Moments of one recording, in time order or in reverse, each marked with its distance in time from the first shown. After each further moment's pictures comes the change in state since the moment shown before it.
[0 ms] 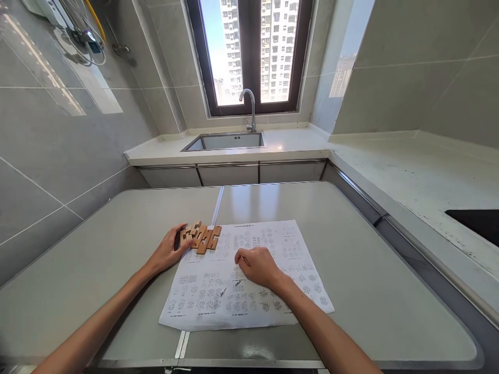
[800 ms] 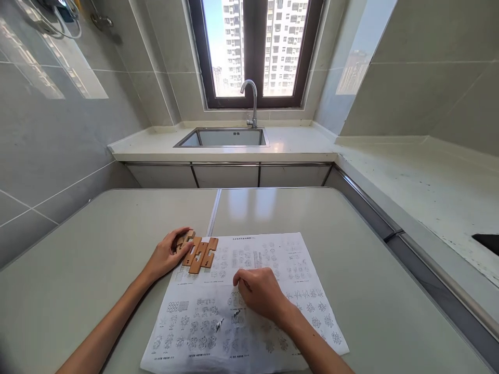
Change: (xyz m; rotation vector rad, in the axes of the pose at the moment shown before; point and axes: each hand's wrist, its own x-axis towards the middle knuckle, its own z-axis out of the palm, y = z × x) left_hand 0.039 -0.005 0.015 -0.101 0.044 0.042; right_hand 0.001 0.000 0.007 0.022 0.019 0.031
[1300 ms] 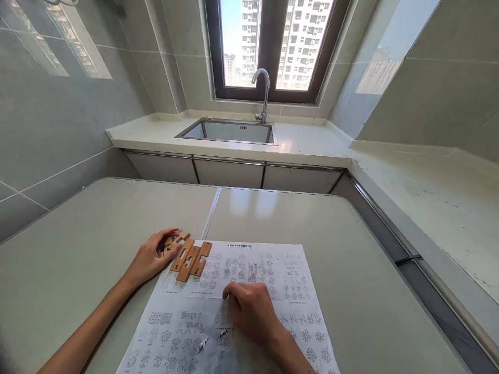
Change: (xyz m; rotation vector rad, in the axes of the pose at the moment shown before) left_hand -0.002 -0.002 -0.002 0.049 0.087 -0.027; right_hand 0.003 0.000 0.001 0.098 0.038 -0.026
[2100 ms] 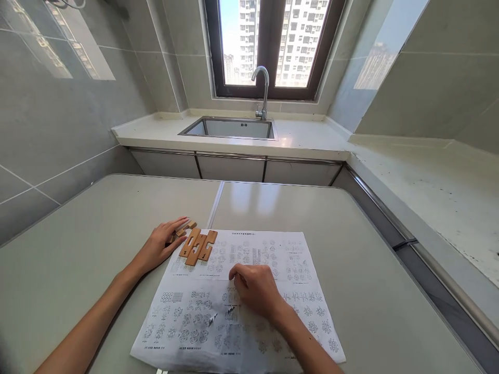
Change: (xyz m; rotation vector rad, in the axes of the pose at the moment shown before) left_hand -0.005 -0.006 -0.006 0.108 -0.101 0.205; right_hand 0.001 -0.002 -0.005 -0.070 -0.040 0.045
